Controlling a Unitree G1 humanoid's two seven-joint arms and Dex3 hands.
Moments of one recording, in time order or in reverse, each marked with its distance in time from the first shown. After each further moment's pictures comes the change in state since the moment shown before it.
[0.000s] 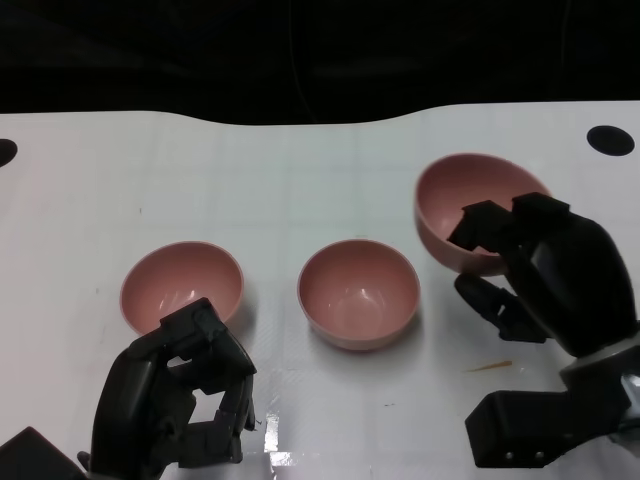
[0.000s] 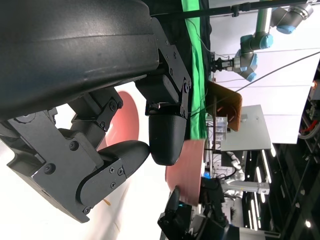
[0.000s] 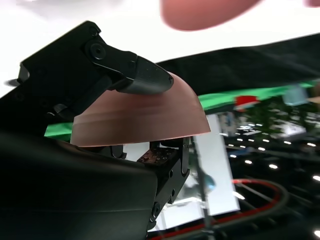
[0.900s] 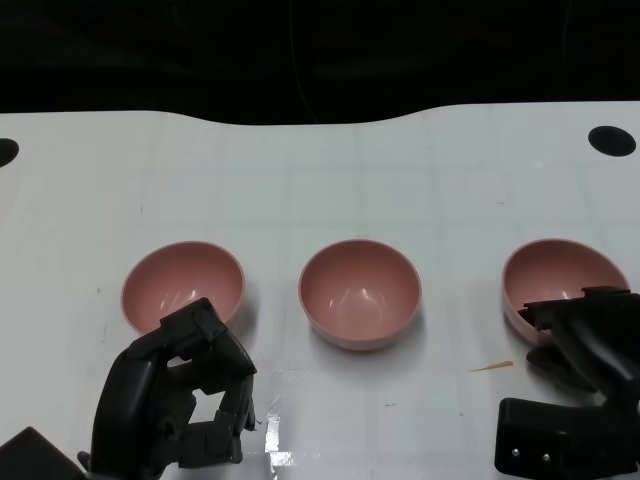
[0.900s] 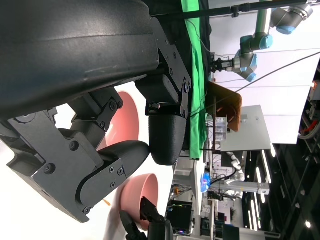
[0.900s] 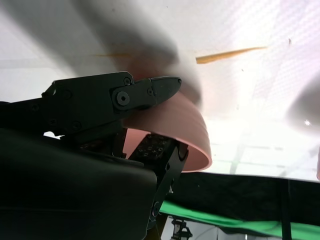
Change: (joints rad) left arm 0.000 0.000 -0.001 0.000 0.000 -0.001 0.000; right arm 0.080 -0.025 -0.017 0.142 -0.133 0.337 0.237
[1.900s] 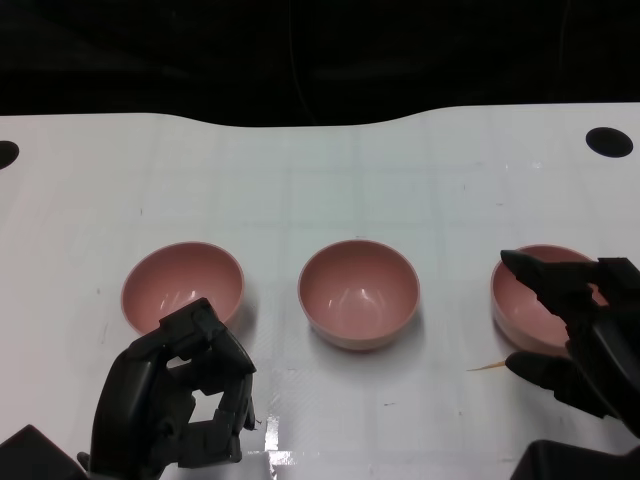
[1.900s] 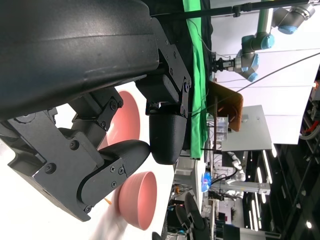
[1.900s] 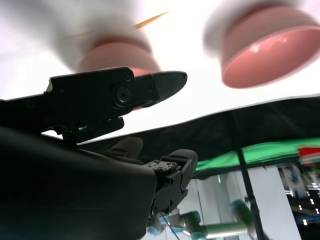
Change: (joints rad) left arm 0.000 0.002 0.002 0.001 -0.003 0.012 0.000; right arm 0.315 0.085 -0.221 -0.595 0.023 -0.049 0.194
